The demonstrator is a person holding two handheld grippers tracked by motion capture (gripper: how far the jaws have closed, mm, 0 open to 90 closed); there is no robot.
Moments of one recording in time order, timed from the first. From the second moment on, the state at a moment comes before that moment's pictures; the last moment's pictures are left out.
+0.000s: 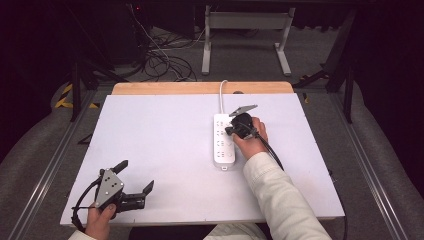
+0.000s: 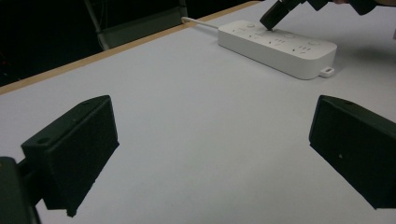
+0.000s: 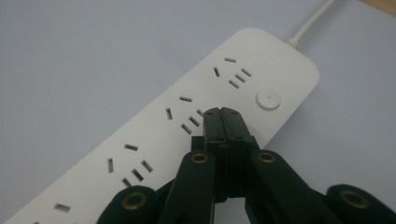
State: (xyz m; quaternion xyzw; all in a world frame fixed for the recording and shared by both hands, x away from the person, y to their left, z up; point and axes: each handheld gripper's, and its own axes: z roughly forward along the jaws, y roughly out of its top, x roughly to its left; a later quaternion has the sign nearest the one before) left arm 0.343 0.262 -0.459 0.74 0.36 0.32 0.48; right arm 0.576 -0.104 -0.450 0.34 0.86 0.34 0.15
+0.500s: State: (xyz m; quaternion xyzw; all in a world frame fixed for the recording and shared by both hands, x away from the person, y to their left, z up) left arm 0.343 0.262 -0.459 0.73 0.36 0.32 0.48; right arm 0.570 -0.097 -0.414 0.31 0.85 0.39 0.17
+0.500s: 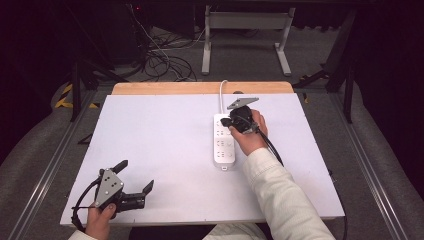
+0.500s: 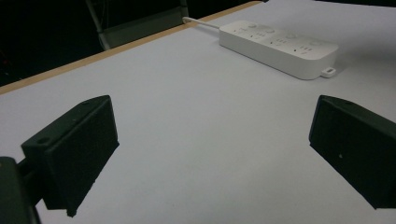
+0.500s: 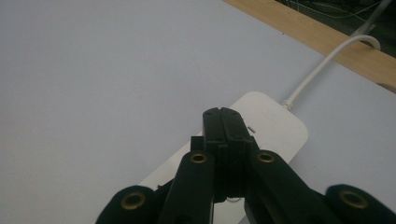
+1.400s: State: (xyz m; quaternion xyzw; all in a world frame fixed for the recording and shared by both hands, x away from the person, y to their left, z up) left arm 0.343 0.263 -0.459 0.73 0.36 0.32 0.48; right arm 0.614 -0.099 -0.439 0.34 0.85 0.36 0.17
